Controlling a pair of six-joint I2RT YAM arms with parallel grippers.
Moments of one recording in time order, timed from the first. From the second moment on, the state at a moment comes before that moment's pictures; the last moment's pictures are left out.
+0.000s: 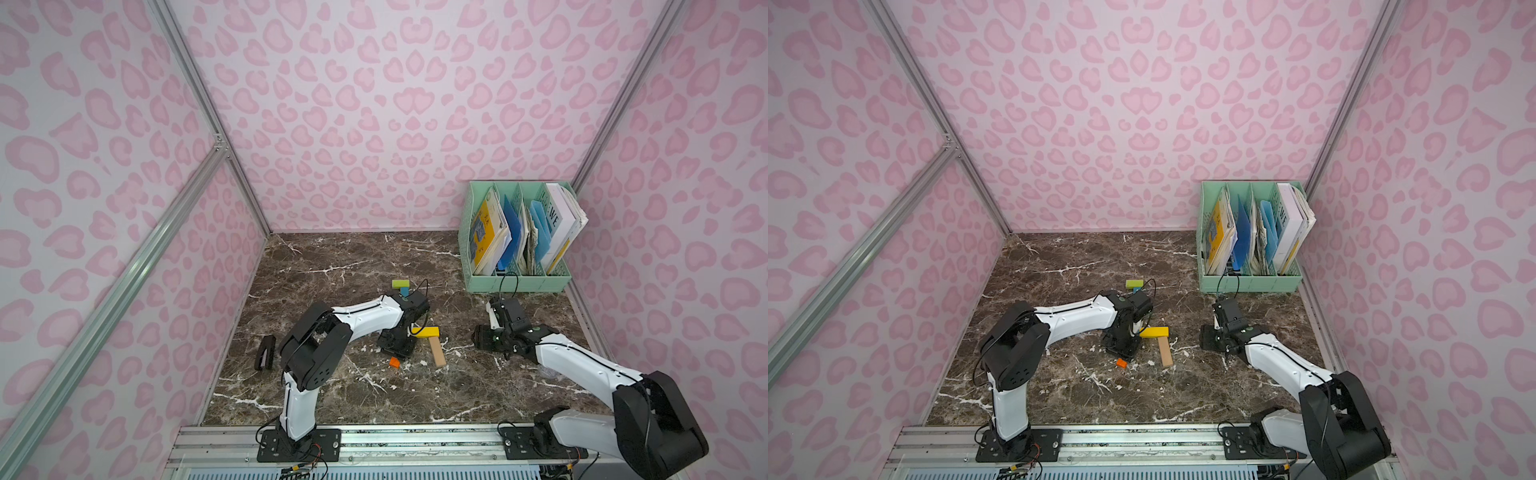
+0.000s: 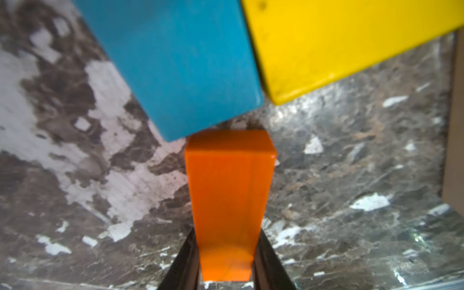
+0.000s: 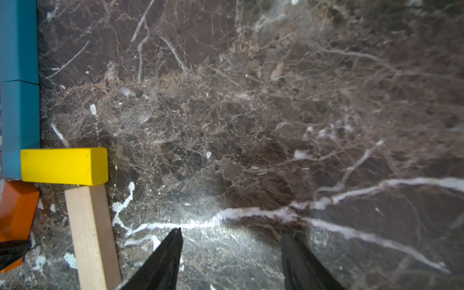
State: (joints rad) left arm -0.79 1.96 1.31 -0.98 0.09 -0.41; right arm 0.41 1.26 0.57 -0.36 -0.06 0.42
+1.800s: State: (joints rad) left arm -0.88 1.76 1.28 -0.90 0.05 -0.45; right arm 0.44 1.27 0.59 -0.36 -0.07 0.44
